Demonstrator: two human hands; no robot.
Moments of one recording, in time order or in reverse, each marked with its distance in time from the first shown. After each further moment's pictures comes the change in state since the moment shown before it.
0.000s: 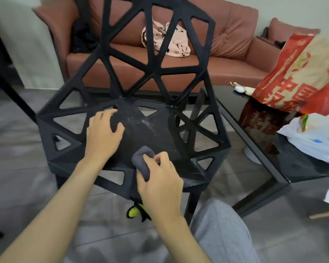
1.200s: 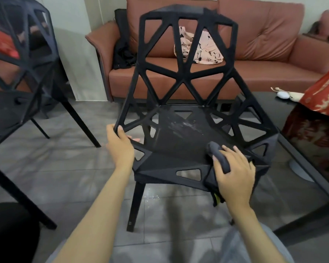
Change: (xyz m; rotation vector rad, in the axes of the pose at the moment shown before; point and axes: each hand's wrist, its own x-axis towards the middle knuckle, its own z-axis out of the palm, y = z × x) left_hand 0.007 -0.028 -0.016 -0.506 0.375 -0.451; right_hand 0.057 0.119 0.018 0.048 0.235 0.054
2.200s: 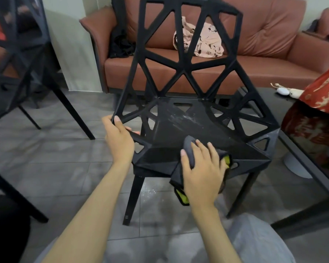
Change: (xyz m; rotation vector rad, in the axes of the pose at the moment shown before) left_hand 0.000 -0.015 0.010 -0.073 0.001 0.061; right_hand -0.028 -0.082 0.029 -0.148 -0.076 0.065
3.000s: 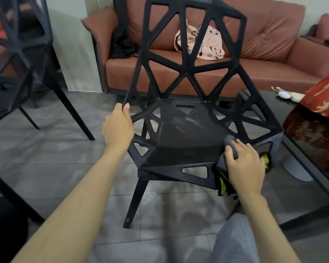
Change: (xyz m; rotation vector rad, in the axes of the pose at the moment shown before) left_hand 0.050 0.019 -0.001 0.629 -0.087 0.169; right_hand 0.065 0.089 -0.018 -0.082 -0.091 0.129
